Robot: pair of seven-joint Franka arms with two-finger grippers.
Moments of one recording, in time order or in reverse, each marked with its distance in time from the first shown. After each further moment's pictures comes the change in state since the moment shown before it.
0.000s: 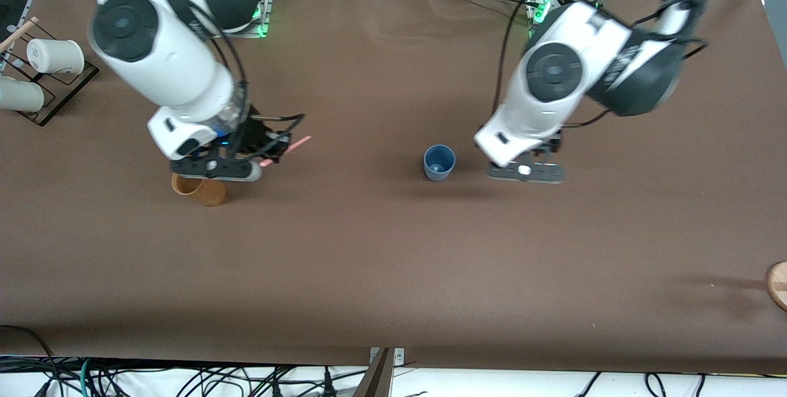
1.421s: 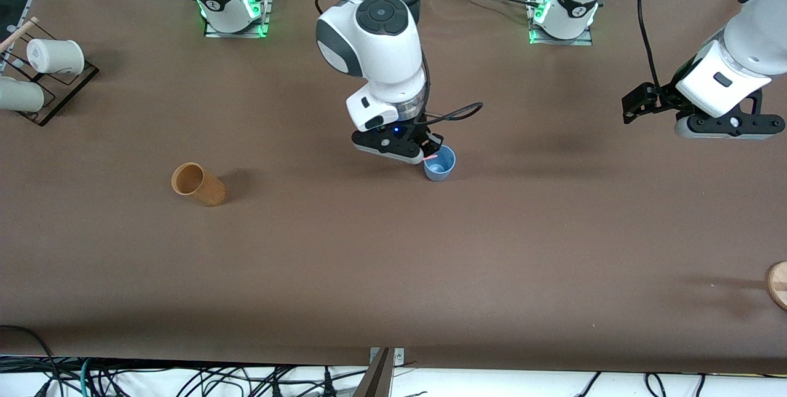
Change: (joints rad) left arm -0.146 -0.398 0.576 -0.234 -0.276 0.005 0.393; right arm 0.483 0.286 -0.202 0.182 -0.089 0.279 0.535
